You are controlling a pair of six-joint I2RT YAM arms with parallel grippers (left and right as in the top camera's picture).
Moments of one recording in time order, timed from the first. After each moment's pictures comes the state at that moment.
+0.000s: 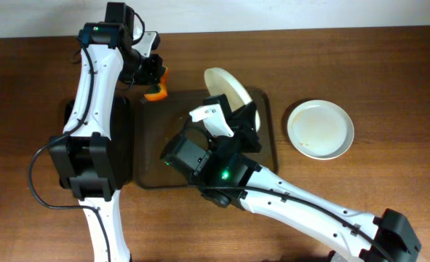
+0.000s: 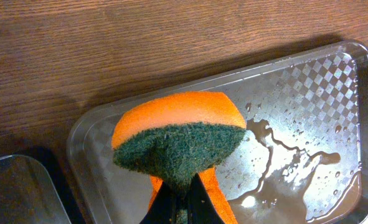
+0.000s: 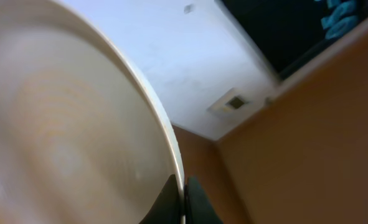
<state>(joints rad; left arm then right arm) -0.07 2.27 2.28 -1.30 0.28 0.06 1.00 1.65 1.38 -0.76 1.43 0.28</state>
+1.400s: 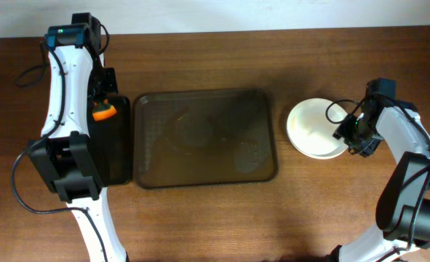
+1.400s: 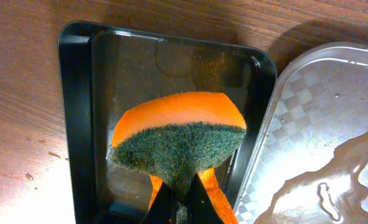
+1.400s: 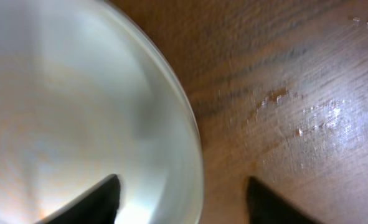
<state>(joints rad) 0.07 2.27 2.27 -1.50 -0.17 -0.13 -0.28 1.84 1.22 -0.82 -0.02 0.39</state>
